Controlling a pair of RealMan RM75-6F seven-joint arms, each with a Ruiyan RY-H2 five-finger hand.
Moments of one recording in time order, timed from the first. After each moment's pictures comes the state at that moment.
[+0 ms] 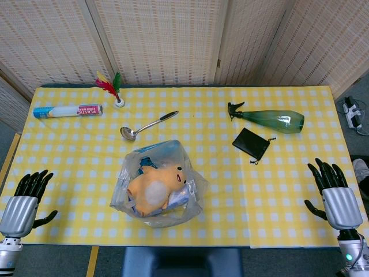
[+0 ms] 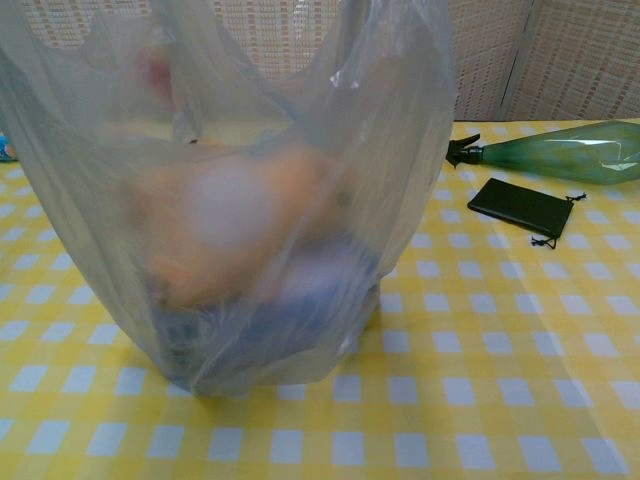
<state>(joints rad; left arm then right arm) -0.12 -1.16 -0.02 -1.56 1.56 1.47 0.07 0.08 -1.15 0.04 -1.59 -1.54 1.49 -0.09</state>
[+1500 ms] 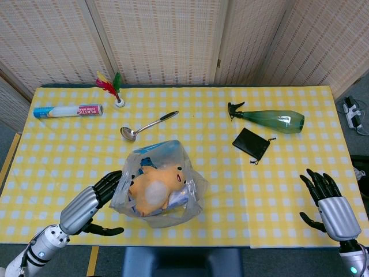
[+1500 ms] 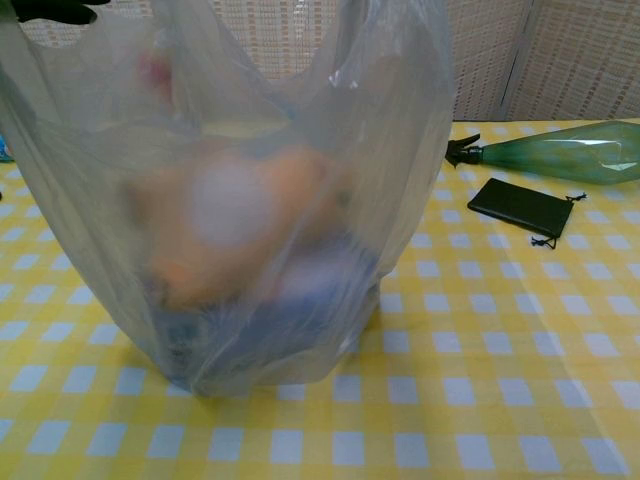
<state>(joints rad) -0.46 -1.05 0.00 -1.88 1.96 1.38 -0.45 0.06 -1.08 -0.04 -1.63 -1.66 1.51 0.01</state>
